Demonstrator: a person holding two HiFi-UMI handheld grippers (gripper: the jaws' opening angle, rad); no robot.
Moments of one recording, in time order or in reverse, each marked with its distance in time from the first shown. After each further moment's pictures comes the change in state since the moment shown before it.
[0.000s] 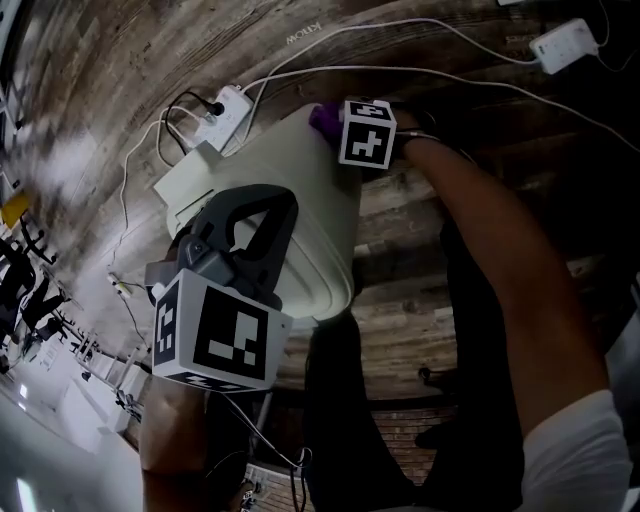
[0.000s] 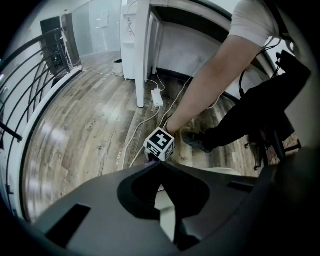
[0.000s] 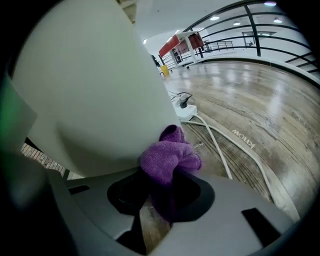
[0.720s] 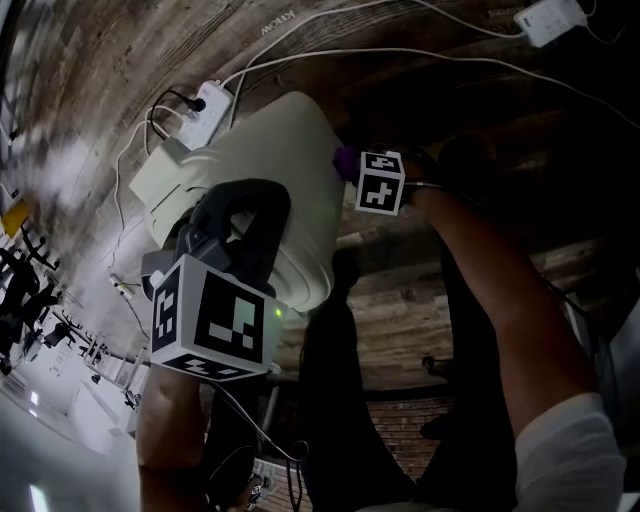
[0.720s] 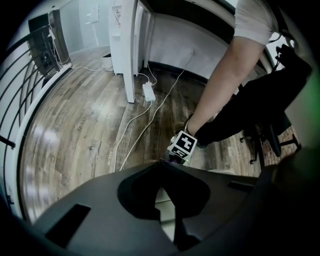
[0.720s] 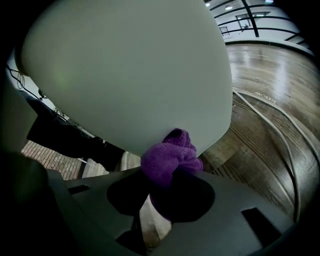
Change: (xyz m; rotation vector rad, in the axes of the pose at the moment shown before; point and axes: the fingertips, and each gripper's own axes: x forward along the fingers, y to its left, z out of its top) left arm 0.026 -0.028 0.000 0.059 0.070 -0.057; right arm 0.032 0.118 -0.083 0.096 0.055 0.106
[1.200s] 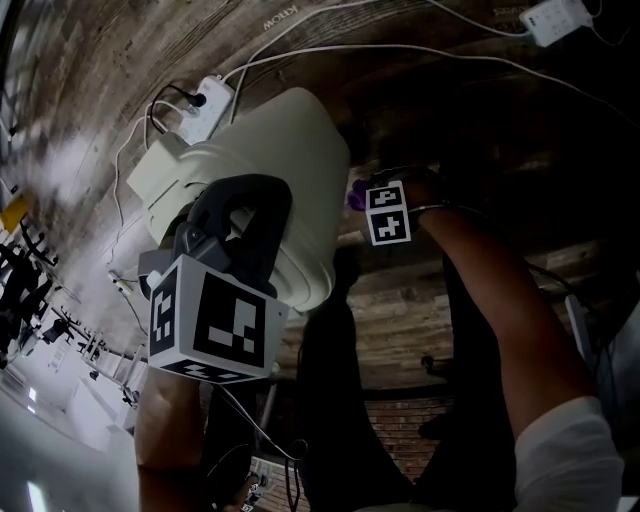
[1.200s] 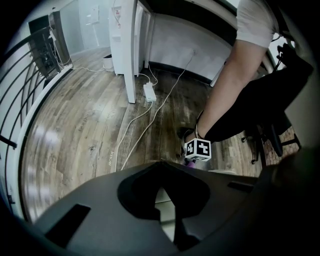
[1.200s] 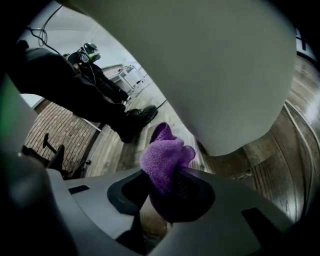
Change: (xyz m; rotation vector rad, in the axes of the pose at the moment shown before) left arm 0.000 0.002 0.000 0.000 -0.004 0.012; right arm 0.029 0.071 -0.054 -0.285 0.193 0.136
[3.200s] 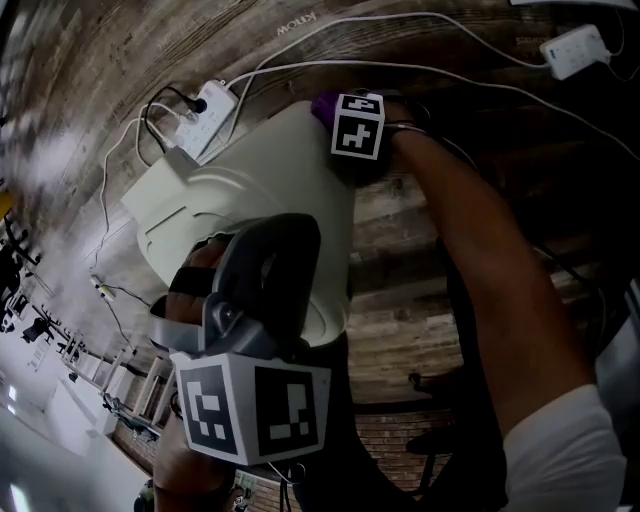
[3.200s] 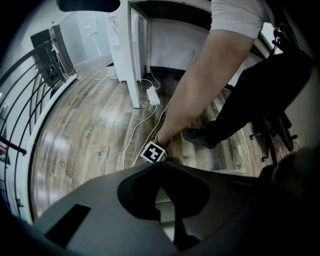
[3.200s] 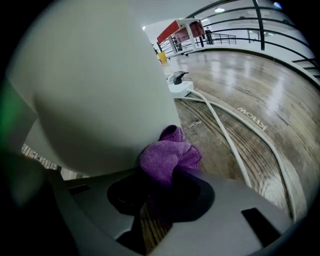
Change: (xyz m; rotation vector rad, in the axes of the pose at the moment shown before) left arm -0.002 -0.001 0.007 0.018 -0.047 0.100; right arm -0.053 -0.234 0.027 0.209 -0.085 -0.286
